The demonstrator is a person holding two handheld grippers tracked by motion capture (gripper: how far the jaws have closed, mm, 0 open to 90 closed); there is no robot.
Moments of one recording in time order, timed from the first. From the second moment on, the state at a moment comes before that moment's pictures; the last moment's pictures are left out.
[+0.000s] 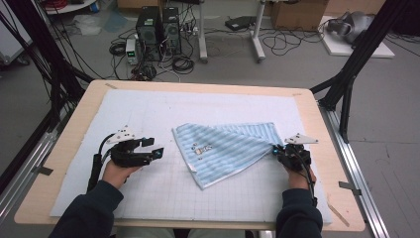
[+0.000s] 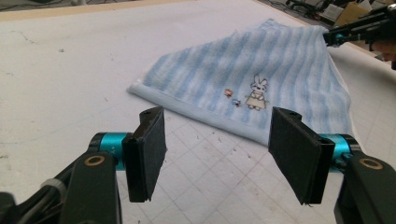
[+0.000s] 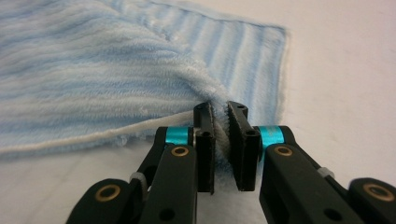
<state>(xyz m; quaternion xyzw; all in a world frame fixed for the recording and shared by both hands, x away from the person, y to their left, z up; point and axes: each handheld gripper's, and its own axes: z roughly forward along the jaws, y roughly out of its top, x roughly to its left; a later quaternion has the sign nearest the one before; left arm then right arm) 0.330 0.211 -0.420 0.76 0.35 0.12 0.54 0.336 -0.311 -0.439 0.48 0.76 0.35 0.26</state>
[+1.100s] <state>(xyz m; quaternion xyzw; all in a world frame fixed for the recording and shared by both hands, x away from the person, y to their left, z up) 0.289 0.230 -0.417 0.74 0.36 0.15 0.55 0.265 -0.126 -0.446 0.32 0.83 0.45 0.13</state>
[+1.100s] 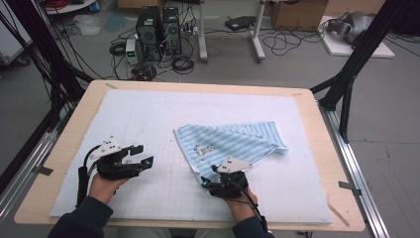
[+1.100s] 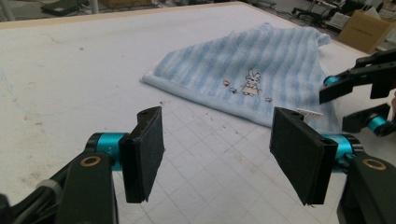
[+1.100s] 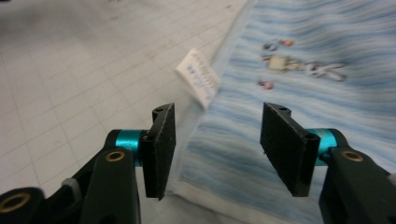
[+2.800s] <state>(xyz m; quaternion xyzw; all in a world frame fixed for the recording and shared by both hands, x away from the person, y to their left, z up) 0.303 0.174 -0.436 0.79 0.34 0.09 0.51 0.217 -0.253 -0.434 0.32 0.80 0.50 0.12</state>
